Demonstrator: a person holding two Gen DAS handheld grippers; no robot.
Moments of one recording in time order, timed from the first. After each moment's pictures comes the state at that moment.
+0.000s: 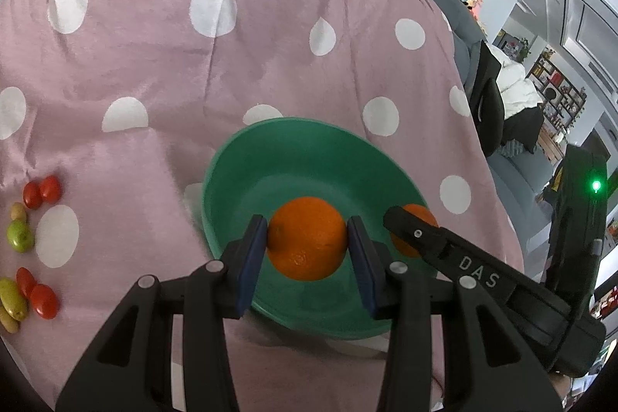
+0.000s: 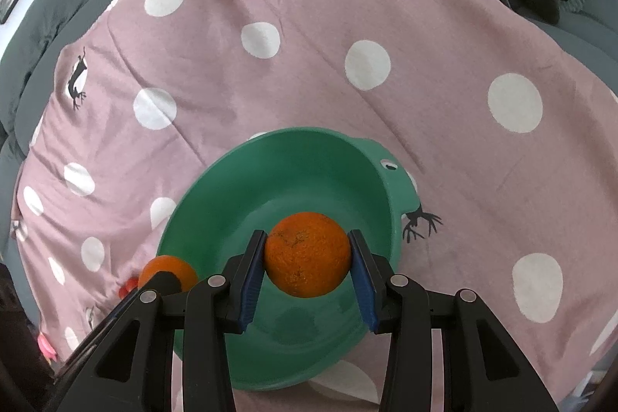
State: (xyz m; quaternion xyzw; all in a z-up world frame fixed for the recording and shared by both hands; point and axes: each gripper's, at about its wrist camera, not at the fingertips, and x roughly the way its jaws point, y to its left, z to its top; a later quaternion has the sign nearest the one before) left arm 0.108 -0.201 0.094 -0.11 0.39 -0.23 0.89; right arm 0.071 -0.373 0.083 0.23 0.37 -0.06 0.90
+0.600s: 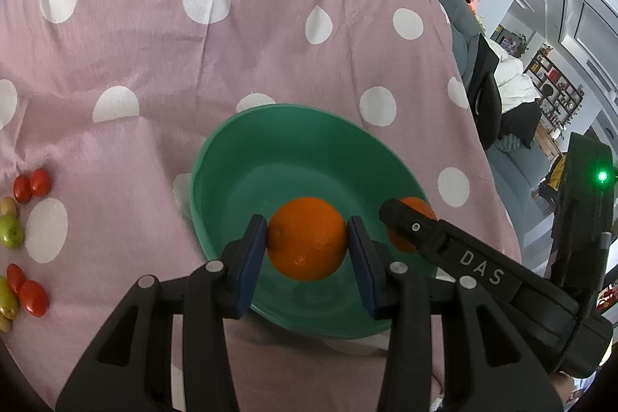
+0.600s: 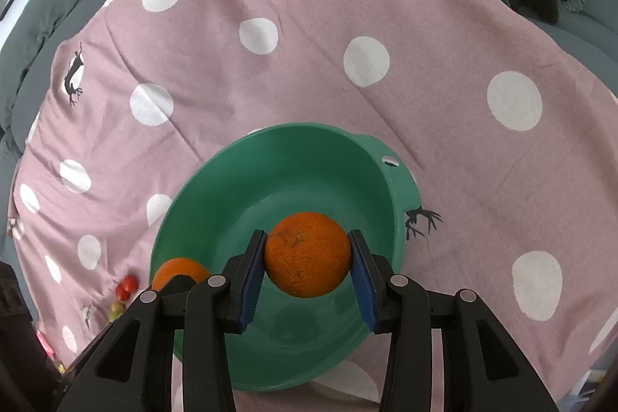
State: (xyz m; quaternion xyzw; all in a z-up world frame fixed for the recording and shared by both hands) left arm 0.112 -0.206 0.085 -0.11 0.40 -0.24 0.88; right arm 0.071 -0.371 0.083 0.23 0.37 -0.07 0.90
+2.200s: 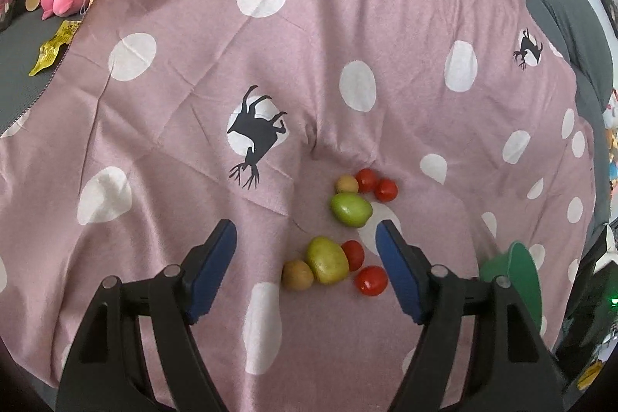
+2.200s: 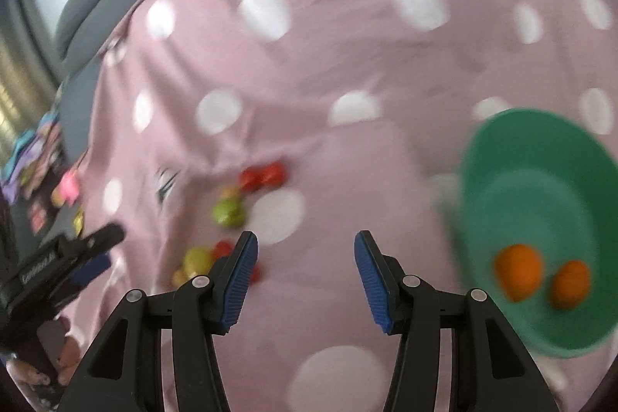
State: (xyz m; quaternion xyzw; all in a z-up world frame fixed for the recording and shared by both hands) left arm 0.034 0.078 0.077 -0.29 0.38 0.11 0.87; right arm 0.089 -0.161 0.076 0.04 0.43 0.19 0.88
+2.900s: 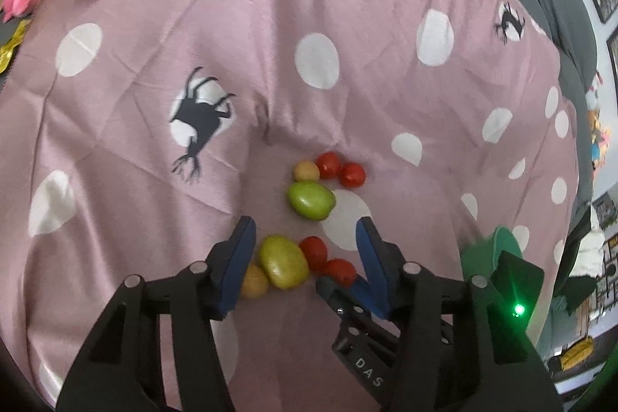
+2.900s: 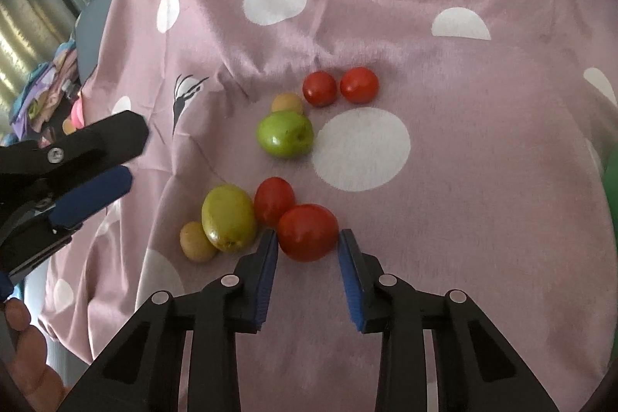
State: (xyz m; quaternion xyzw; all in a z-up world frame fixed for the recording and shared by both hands) left arm 0.069 0.059 0.066 -0.29 0.40 0.04 0.87; right arm 0.110 -0.091 0.014 0.00 0.51 0.25 0.82
